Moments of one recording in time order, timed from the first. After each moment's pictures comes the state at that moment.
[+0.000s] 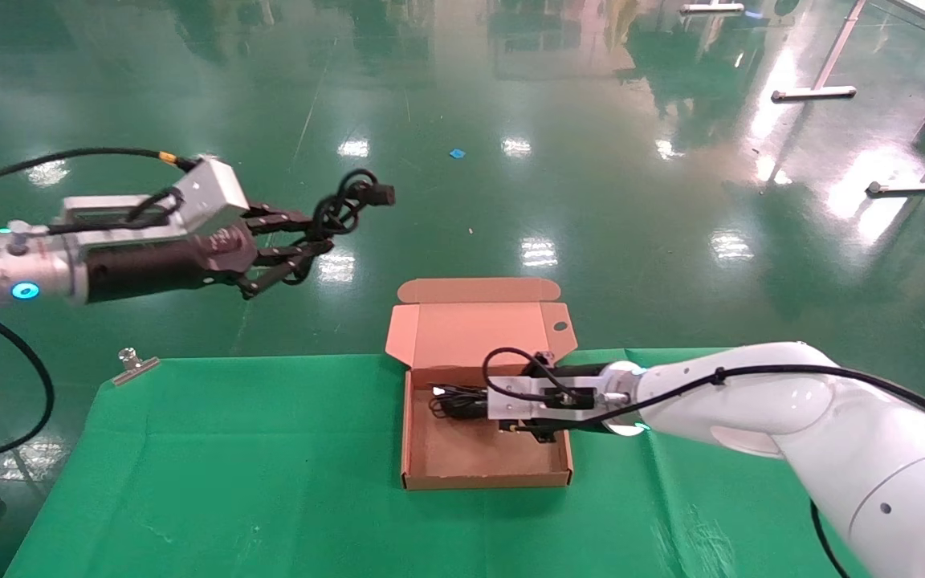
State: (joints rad) left arm -1.88 1.08 0.80 0.01 1.06 1.24 0.63; right arm 1.59 -1.37 -1.13 0.34 -1.38 -0.69 -0.44
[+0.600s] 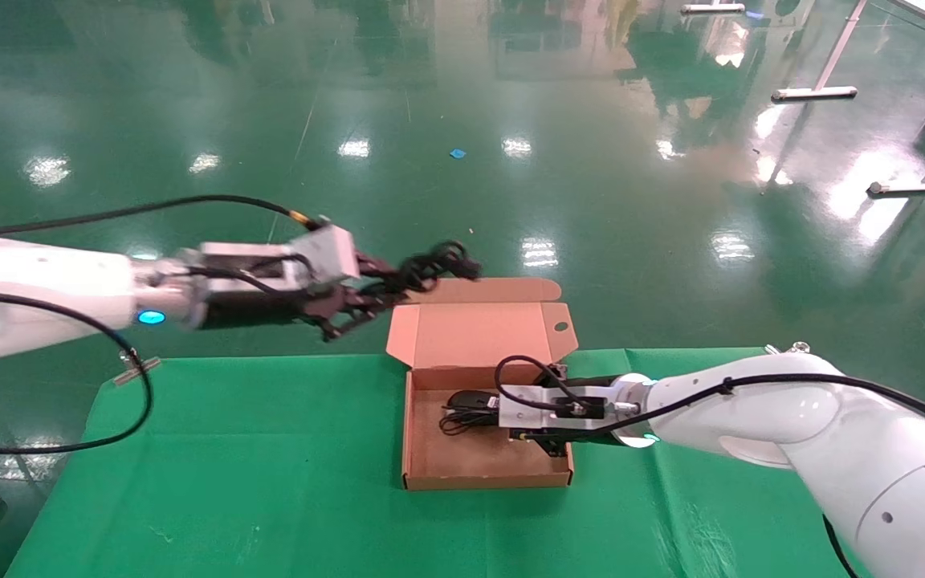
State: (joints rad) left arm -1.82 1.24 0.85 -0.03 1.14 1.15 0.71; right arm 1.59 -1.35 -1.18 0.29 -1.31 -0.68 -0.42
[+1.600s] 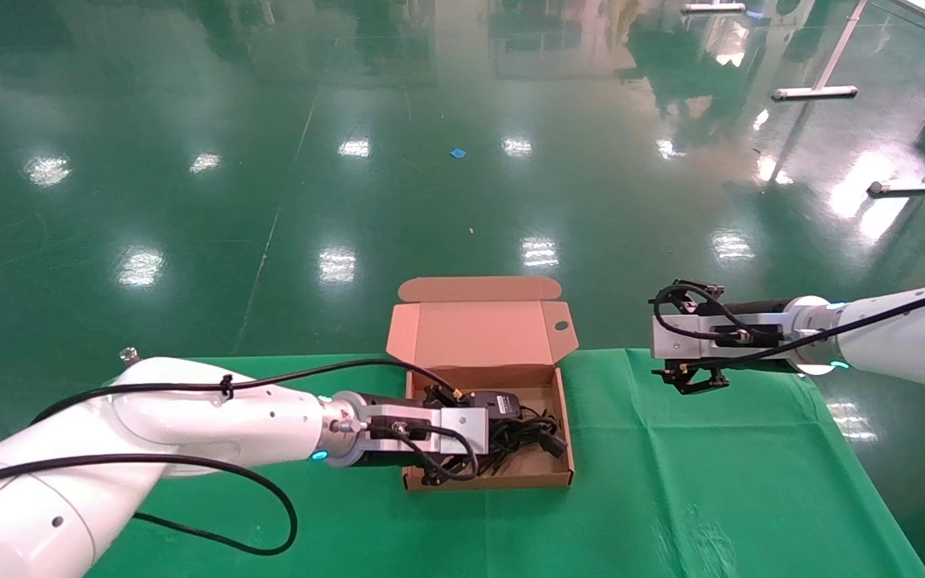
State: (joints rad) left arm -1.55 1.37 1.10 -0.37 1.26 0.82 0.48; right arm 1.76 -1.17 -1.12 0.11 -1.23 -0.84 -0.78
